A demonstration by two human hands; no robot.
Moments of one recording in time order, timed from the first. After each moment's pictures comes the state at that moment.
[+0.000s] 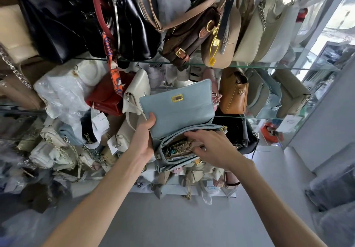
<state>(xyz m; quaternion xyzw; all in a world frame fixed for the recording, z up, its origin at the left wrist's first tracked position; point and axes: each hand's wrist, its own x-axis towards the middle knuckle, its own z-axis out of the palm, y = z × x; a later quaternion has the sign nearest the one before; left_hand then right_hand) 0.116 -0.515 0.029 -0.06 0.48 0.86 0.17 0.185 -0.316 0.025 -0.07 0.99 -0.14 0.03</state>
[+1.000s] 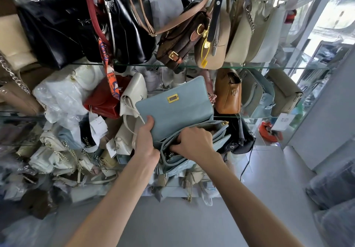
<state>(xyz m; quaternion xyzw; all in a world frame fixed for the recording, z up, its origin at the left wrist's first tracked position) 0.136 -0.491 0.038 -0.14 0.43 0.88 0.13 0.165 -0.365 0.034 0.05 0.99 -0.09 0.00</state>
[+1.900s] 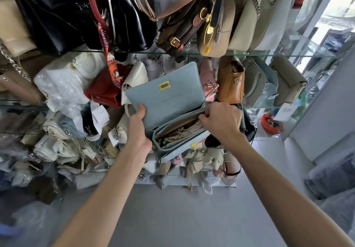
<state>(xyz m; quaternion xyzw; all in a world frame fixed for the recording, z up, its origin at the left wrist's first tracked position) 0.135 -0.512 0.036 -0.13 0.44 0.88 0.12 0.170 -0.312 0.052 0.16 0.98 -0.02 -0.14</state>
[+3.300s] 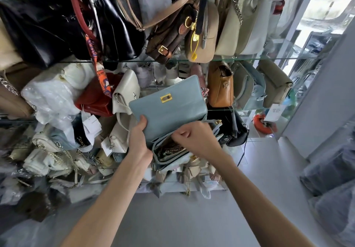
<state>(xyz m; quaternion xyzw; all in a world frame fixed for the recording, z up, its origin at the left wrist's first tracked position) 0.143 -0.494 0.029 -0.12 0.46 0.87 0.14 0.198 -0.338 0.030 0.01 0.94 -0.33 -0.12</state>
